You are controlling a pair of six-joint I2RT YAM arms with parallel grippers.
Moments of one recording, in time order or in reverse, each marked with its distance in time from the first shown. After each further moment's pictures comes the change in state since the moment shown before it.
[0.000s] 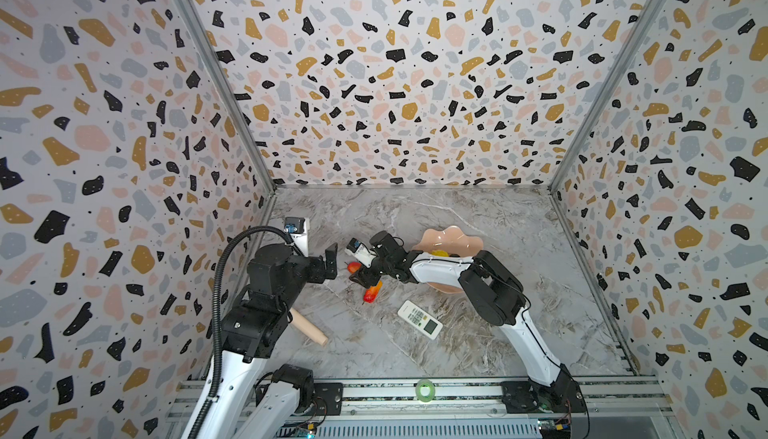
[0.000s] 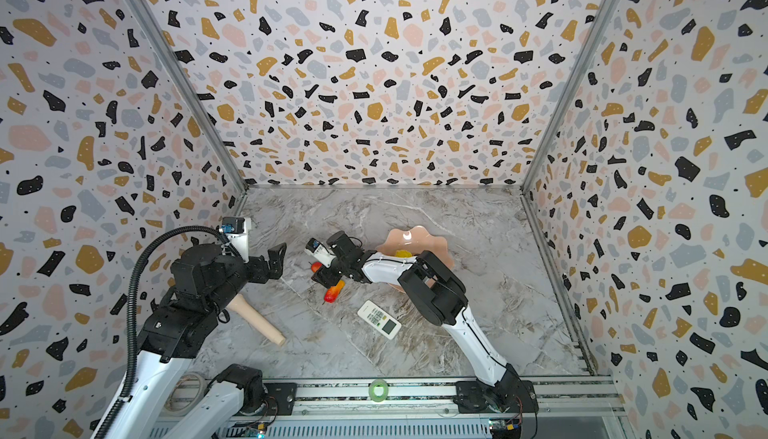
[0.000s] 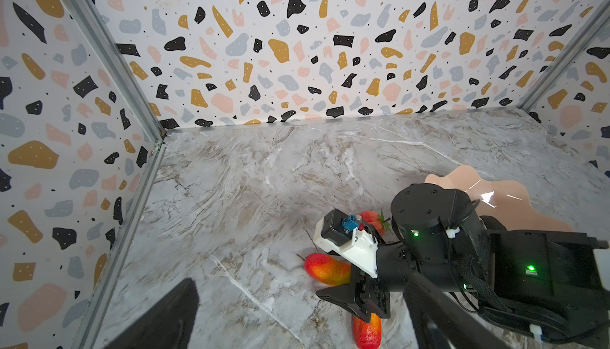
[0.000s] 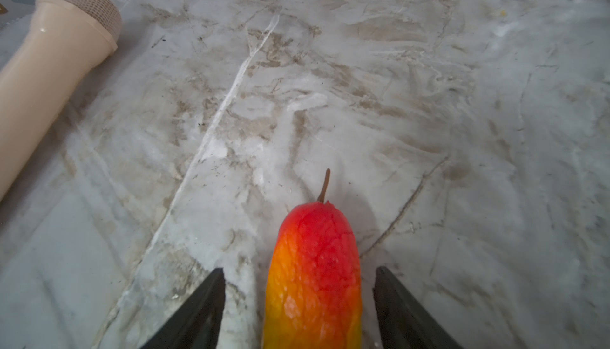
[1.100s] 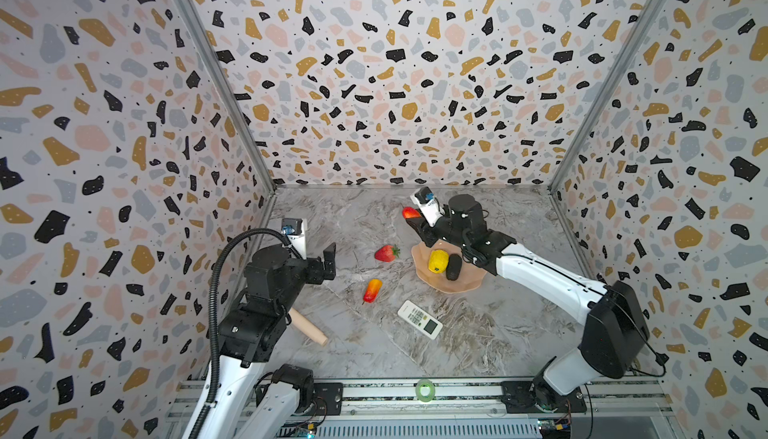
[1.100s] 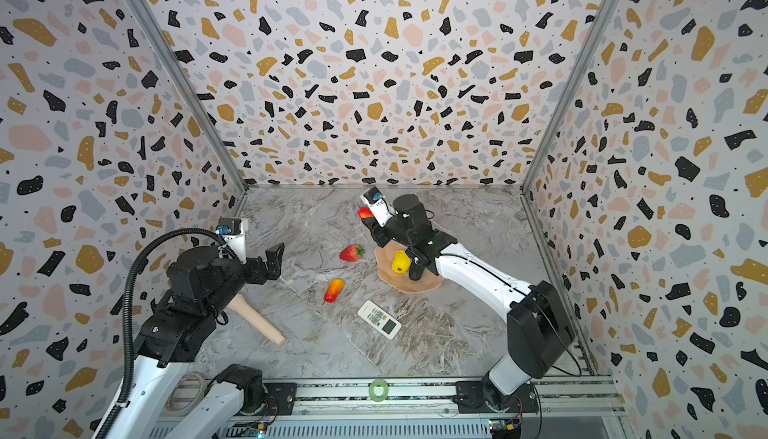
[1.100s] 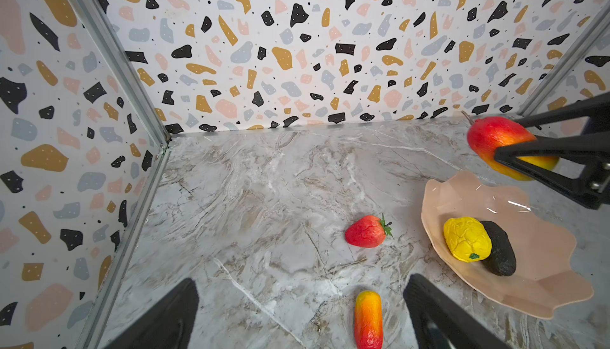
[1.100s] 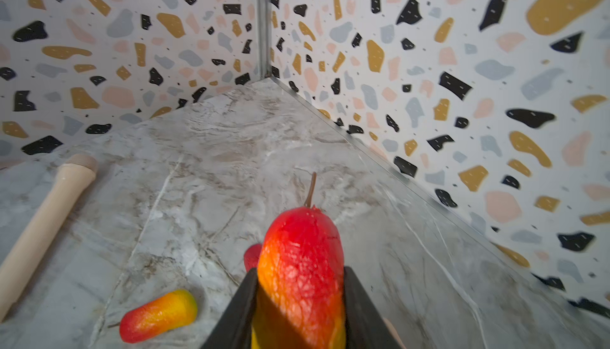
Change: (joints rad) left arm 0.000 0.000 -0.005 0.017 0.001 0.000; right arm -0.245 -0.812 -0.481 -0.014 0.191 -0.029
